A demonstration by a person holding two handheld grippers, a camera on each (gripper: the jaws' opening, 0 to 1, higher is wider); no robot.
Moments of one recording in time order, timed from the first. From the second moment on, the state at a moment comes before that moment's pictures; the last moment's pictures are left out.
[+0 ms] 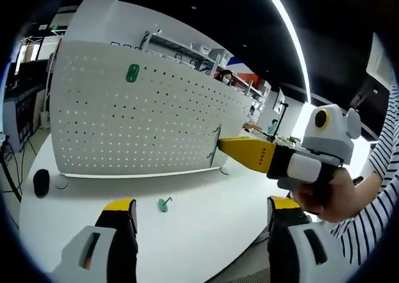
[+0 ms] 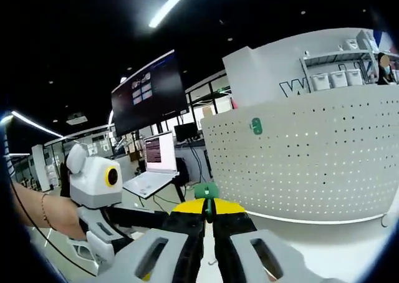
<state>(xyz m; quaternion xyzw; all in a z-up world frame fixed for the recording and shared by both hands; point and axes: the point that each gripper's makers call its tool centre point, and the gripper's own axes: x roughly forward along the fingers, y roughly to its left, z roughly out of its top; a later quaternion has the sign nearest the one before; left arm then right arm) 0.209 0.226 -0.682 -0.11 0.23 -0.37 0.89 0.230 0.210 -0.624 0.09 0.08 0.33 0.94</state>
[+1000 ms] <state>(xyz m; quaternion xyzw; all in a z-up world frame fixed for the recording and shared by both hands) 0.220 0.251 -0.710 -0.11 0.25 -0.33 0.90 0.327 0.171 -0.608 0.05 0.00 0.16 0.99</state>
